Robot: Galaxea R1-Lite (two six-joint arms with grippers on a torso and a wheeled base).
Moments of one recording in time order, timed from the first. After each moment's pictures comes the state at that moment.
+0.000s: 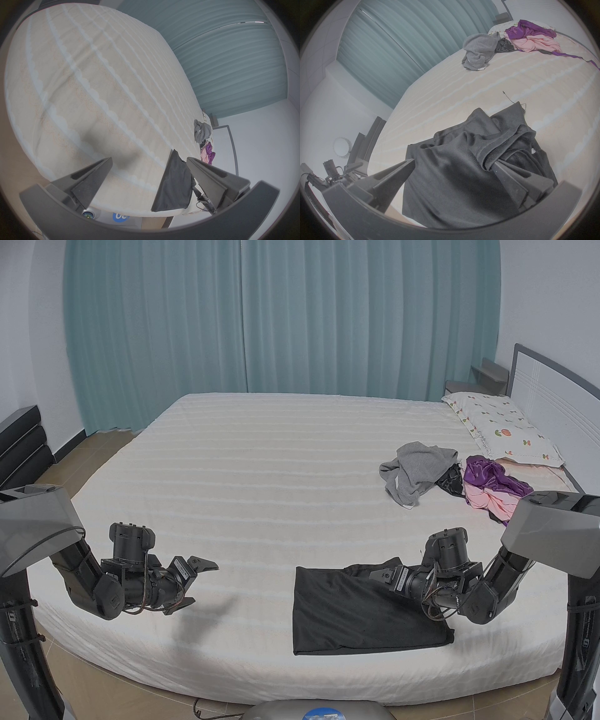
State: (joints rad) left arm -0.12 2.15 -0.65 -0.78 -0.35 -0.95; right arm 0.39 2.30 -0.77 -0.87 0.06 0.68
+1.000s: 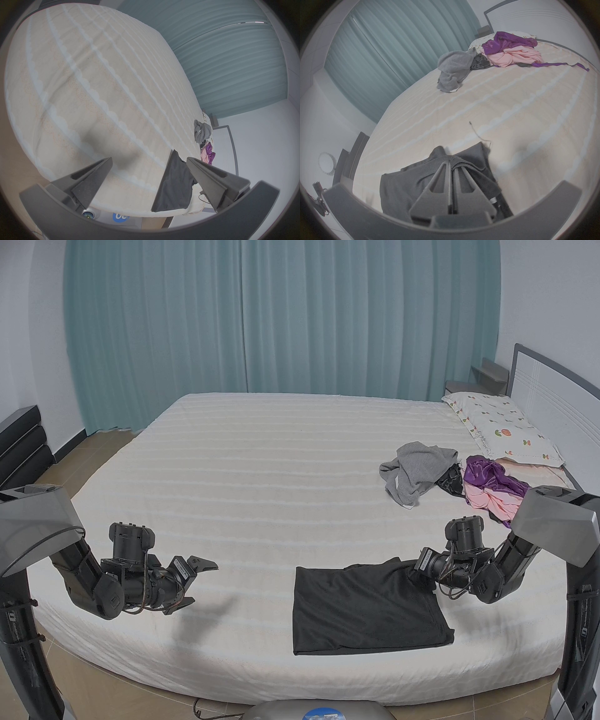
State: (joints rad) left arm -0.12 2.15 -0.65 -0.78 -0.35 -0.95; right arm 0.24 2.36 -0.89 -0.82 -0.04 0.64
